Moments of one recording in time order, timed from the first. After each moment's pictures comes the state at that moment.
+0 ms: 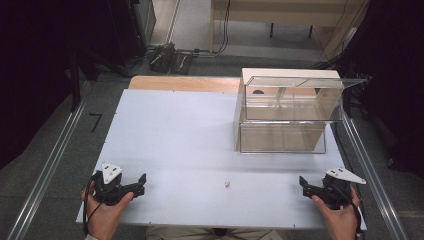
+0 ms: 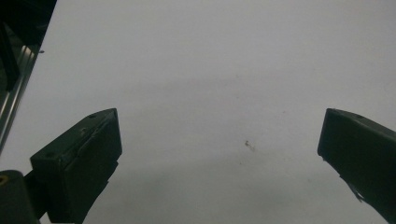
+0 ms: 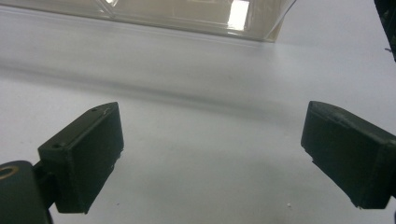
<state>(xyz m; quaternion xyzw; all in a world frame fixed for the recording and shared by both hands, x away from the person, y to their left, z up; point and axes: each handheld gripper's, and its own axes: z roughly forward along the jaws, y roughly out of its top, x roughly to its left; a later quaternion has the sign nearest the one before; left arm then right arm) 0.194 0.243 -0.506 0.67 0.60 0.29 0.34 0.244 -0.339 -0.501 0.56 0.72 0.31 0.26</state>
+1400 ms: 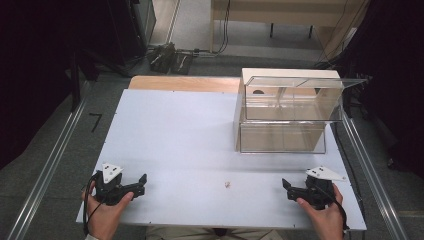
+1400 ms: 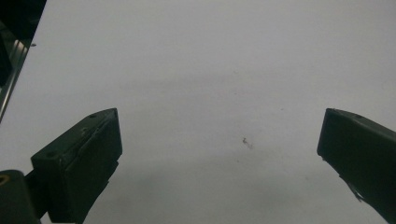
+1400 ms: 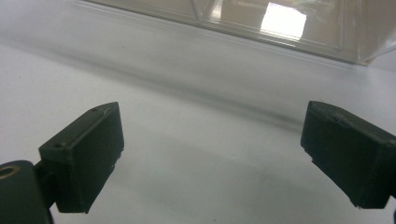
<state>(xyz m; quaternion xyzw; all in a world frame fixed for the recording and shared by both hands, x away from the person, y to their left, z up) 0.195 0.244 -0.508 0.67 0.60 0.28 0.34 0.242 -0.297 -0.499 0.50 0.77 0.33 0.23</state>
